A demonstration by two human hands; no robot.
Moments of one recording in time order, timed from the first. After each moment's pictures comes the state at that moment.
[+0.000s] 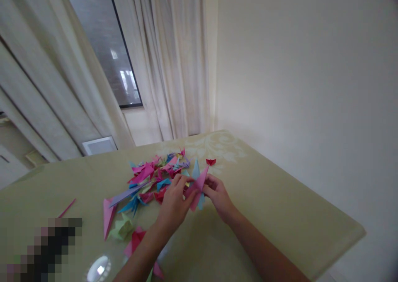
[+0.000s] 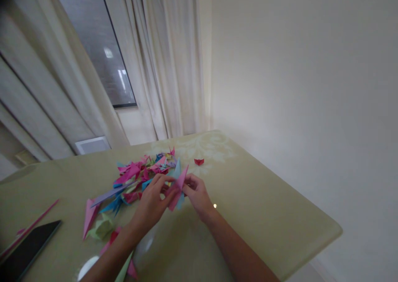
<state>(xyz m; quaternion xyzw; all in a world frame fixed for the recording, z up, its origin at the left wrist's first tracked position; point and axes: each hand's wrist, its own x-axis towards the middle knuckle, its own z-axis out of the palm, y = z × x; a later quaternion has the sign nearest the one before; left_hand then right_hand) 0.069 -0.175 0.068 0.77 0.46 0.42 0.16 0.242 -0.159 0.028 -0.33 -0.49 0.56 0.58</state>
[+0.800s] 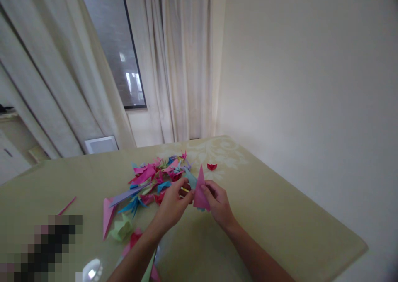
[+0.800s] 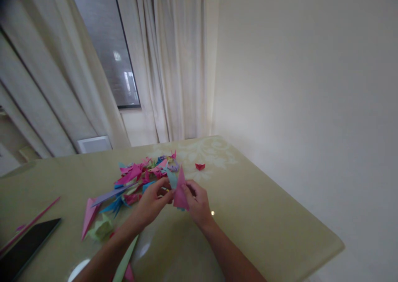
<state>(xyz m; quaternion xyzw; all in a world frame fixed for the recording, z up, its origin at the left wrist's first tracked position) 0.069 -0.166 0.070 0.65 0.43 0.46 0.43 0.242 -0.170 0.034 -0.38 -0.59 0.40 0.59</state>
